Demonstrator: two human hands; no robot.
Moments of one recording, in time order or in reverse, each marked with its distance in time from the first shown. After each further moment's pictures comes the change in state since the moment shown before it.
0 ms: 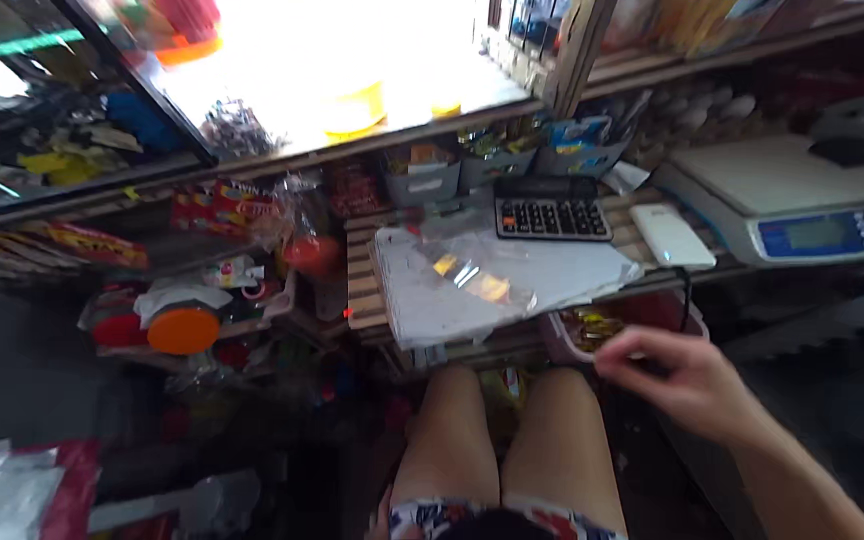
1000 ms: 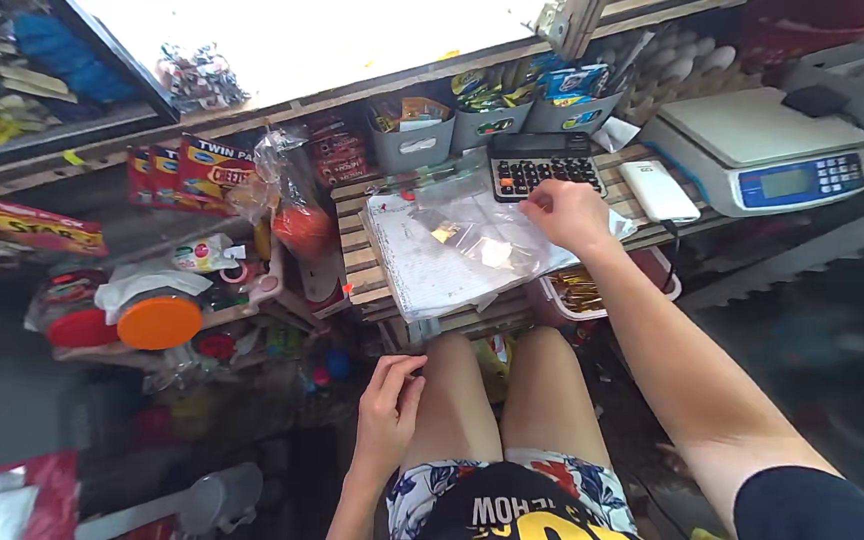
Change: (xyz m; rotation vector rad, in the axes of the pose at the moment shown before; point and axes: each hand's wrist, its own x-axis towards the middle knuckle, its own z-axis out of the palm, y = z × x) left_hand -0.020 0.198 -0.089 0.022 0.603 1.184; right_hand 0.165 0.034 0.041 -0.630 0.057 0.544
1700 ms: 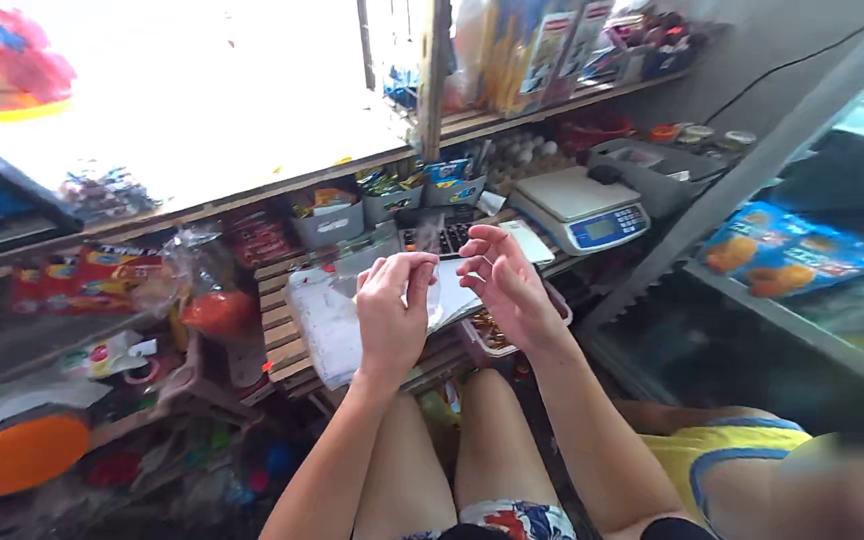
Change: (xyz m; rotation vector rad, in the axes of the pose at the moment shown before) left_hand 0.198 0.133 0.065 -0.057 0.095 0.314; right_hand -0.111 -0.010 -0.062 1.332 0.016 -0.379
